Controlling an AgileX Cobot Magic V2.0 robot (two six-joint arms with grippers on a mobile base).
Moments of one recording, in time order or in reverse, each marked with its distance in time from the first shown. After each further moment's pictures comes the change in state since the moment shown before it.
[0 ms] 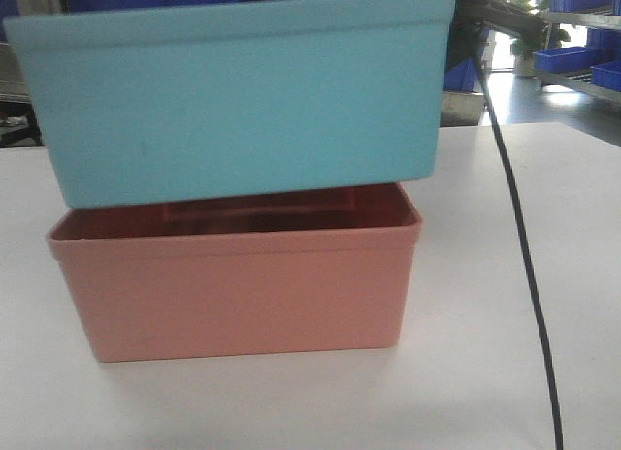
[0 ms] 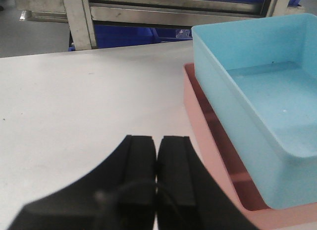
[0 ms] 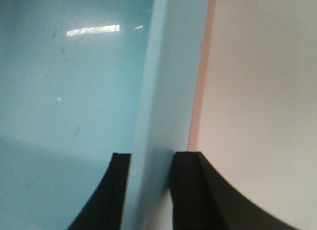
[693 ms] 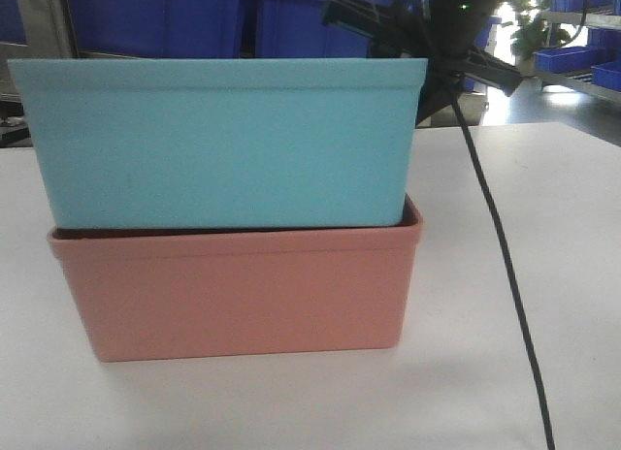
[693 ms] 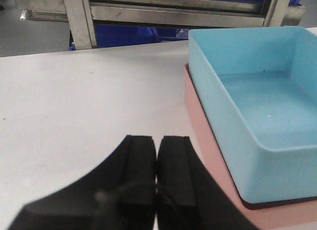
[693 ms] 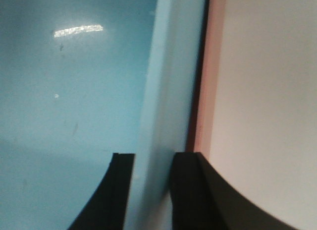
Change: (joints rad) left arm 0.000 0.000 0.000 0.000 0.002 0.000; right arm 0.000 0.051 0.066 0.071 -0.115 -0.042
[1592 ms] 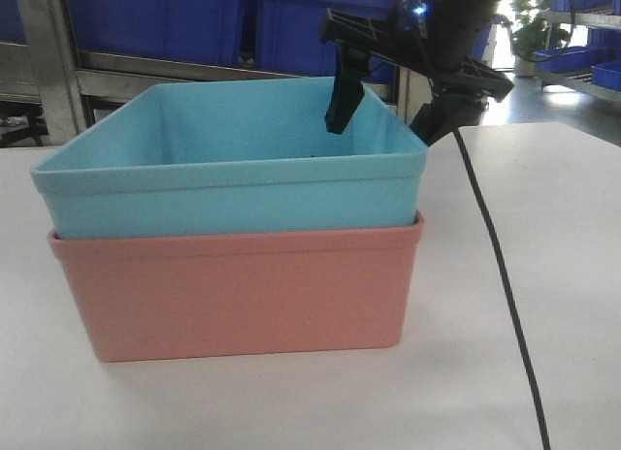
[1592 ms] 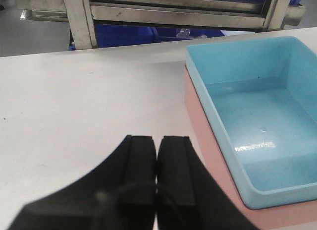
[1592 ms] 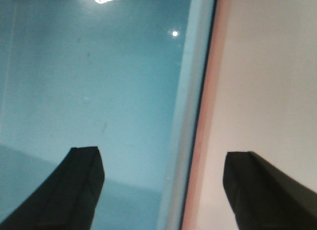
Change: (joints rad) left arm 0.000 0.000 0.000 0.000 0.002 0.000; right arm 0.000 0.017 -0.002 0.005 -0.029 -0.070
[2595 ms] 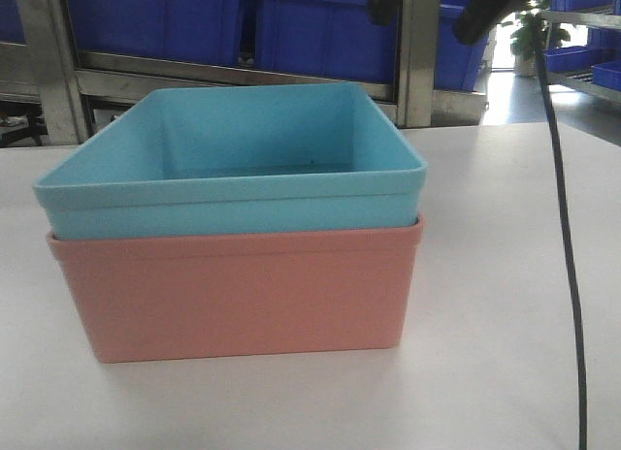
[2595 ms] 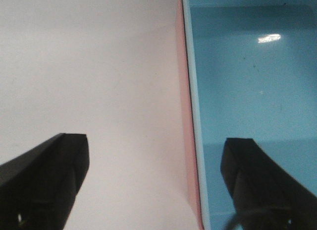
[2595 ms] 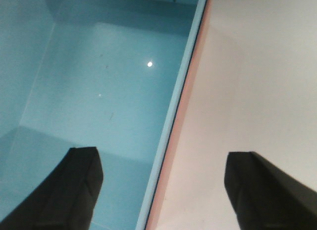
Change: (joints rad) left arm 0.000 0.806 -0.608 -0.206 0.339 0.000; right arm 0.000 -0.226 -0.011 -0.164 0.107 0.011
